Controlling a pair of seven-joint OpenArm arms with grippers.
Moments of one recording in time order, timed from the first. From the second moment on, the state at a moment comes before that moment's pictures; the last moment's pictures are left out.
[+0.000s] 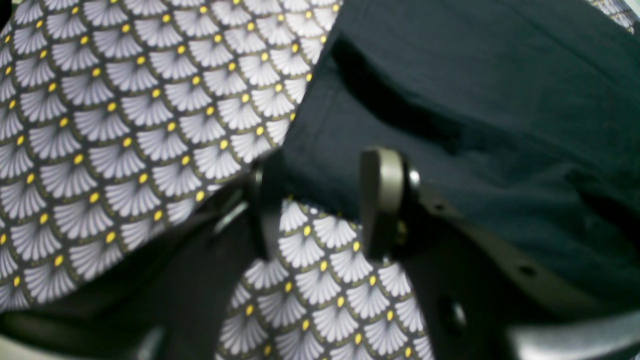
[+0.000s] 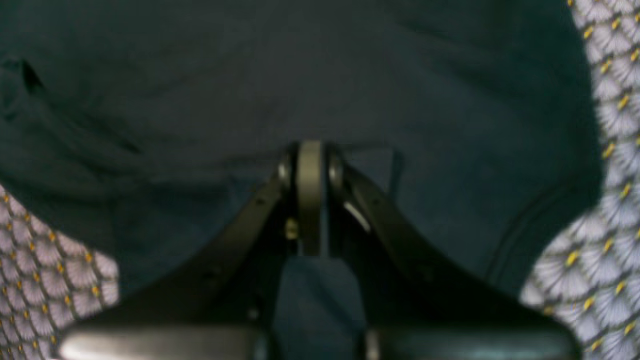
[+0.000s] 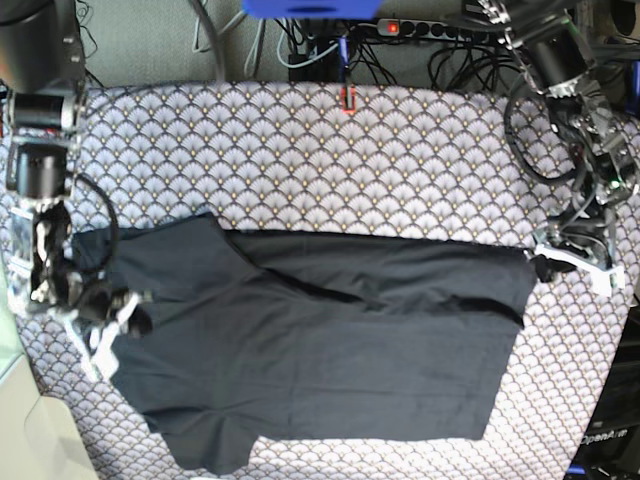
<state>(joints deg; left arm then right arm) -4.2 -10.7 -31.4 85.3 -22.3 -17.5 43.2 26.7 22.4 4.7 55.9 24.3 39.6 -45.2</state>
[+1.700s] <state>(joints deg) -4.3 -10.6 -31.3 85.3 -22.7 -17.5 43.2 14.9 22.9 13.6 56.0 25.0 39.6 -44.5</state>
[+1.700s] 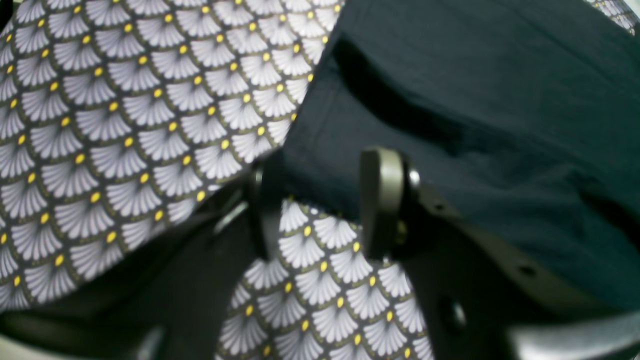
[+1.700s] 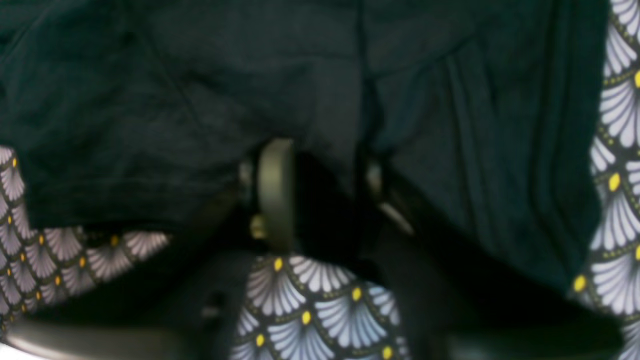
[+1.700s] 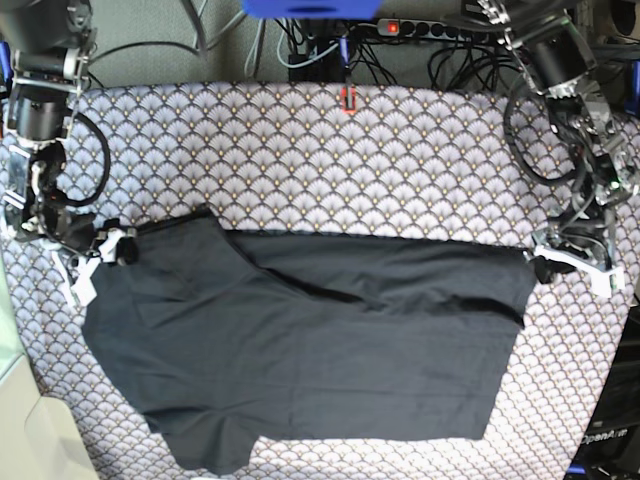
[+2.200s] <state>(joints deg) -4.1 -10.6 -31.3 87.2 -22.7 -17.4 43.4 21.2 22.1 13.3 55.9 24.3 39.6 -45.4</state>
